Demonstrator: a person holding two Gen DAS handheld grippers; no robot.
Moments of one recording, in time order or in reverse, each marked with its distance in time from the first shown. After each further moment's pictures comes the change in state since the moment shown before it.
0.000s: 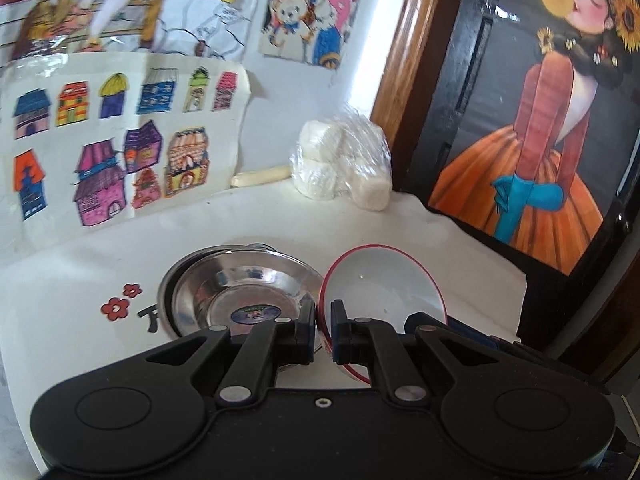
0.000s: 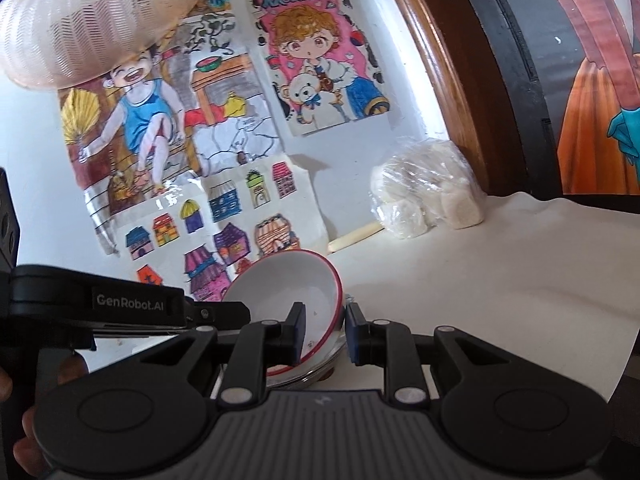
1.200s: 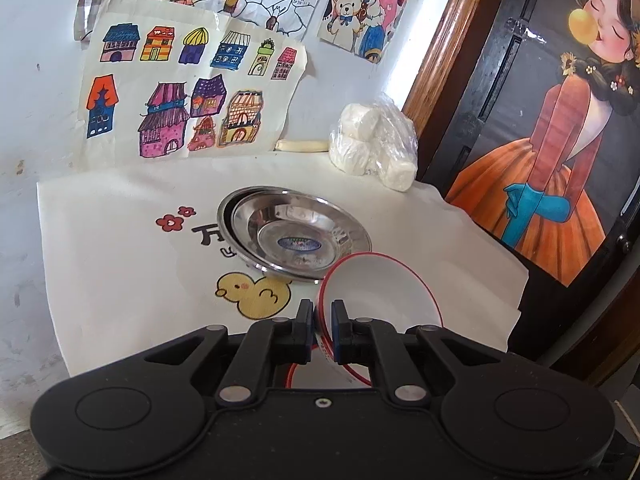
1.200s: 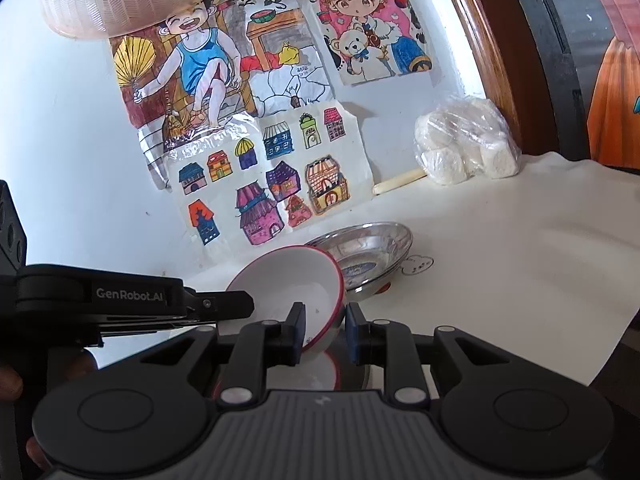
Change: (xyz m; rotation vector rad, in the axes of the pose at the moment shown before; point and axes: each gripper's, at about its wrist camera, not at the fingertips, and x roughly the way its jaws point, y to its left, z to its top) left arm -0.050 0.036 -0.061 -0.119 0.020 0.023; right arm -0.033 0.033 -0.049 -0.034 0.124 0.081
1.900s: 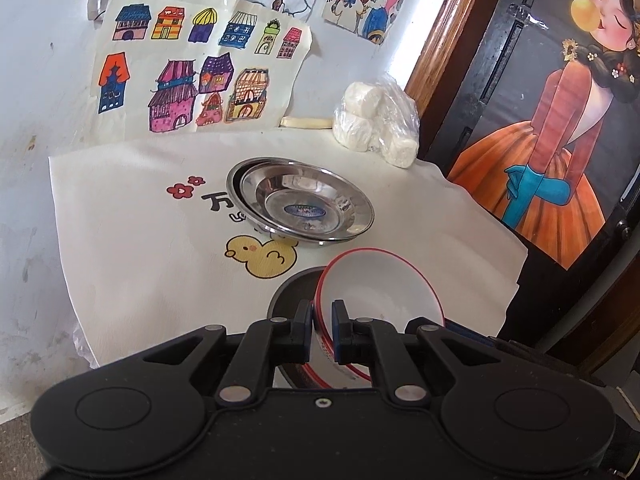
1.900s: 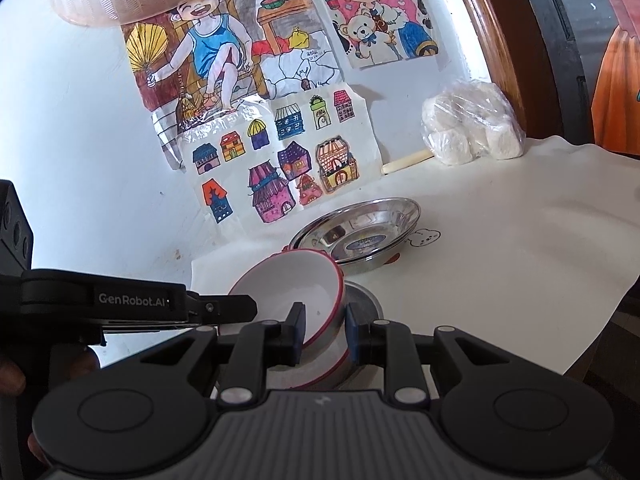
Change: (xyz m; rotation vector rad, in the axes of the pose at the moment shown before) left arm -0.014 0.004 -0.019 -0.007 0.056 0.005; right arm -0.015 0.005 -0.013 -0.001 0.050 0.020
